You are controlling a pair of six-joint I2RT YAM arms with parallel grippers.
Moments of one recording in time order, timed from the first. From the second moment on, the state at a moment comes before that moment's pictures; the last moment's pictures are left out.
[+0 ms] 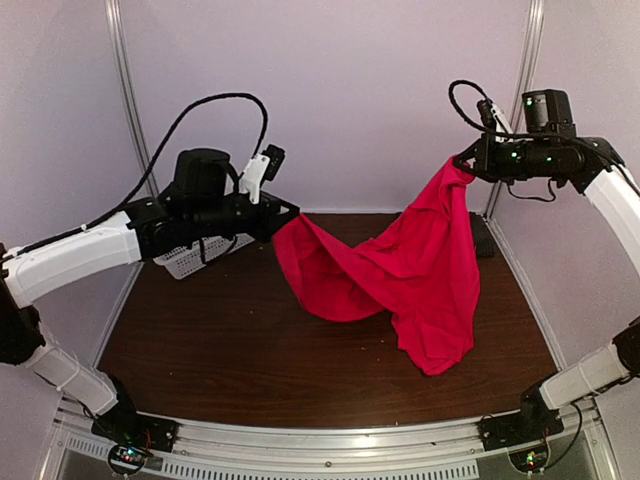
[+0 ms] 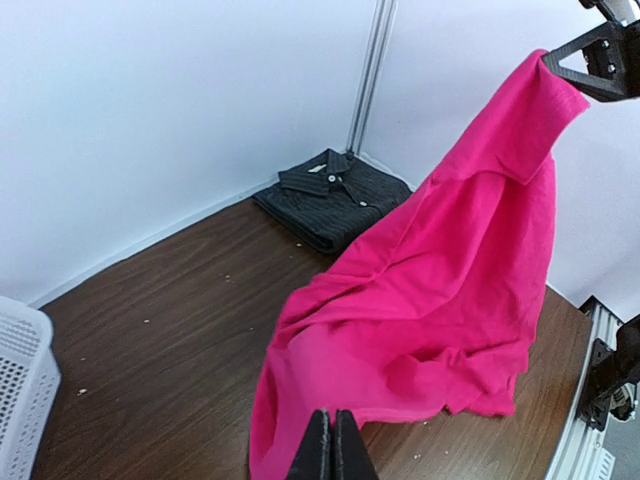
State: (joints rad) left arm -0.81 1.46 1.28 -0.14 0.10 -0.16; right arm 0.31 1.33 1.66 -0.81 -0.30 0.36
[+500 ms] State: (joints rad) left arm -0.80 1.09 1.28 -0.40 -0.07 0.02; right arm 0.29 1.35 2.07 -0.99 -0.24 0.21
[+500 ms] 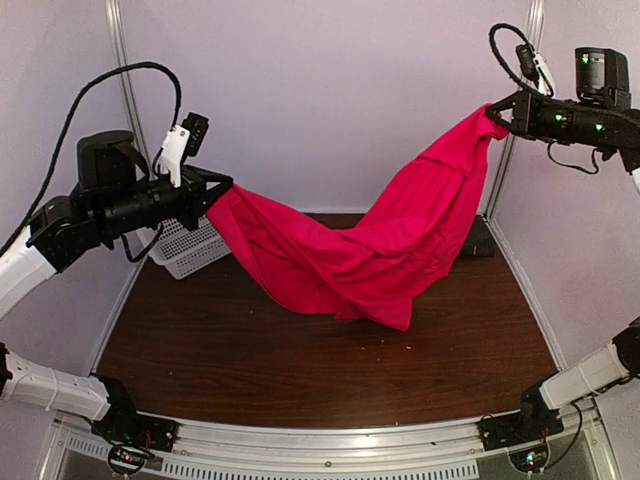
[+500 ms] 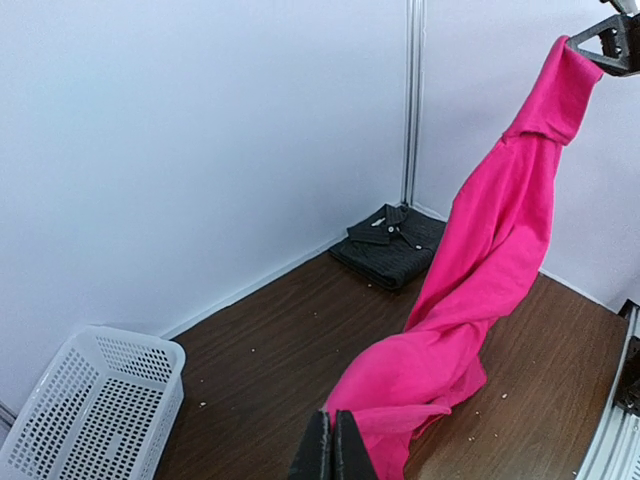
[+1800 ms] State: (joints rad) left arm -0.75 2.15 1.57 -0.41 0.29 -0.07; right arm 0.29 1.06 1.21 -0.97 -0.30 0.32
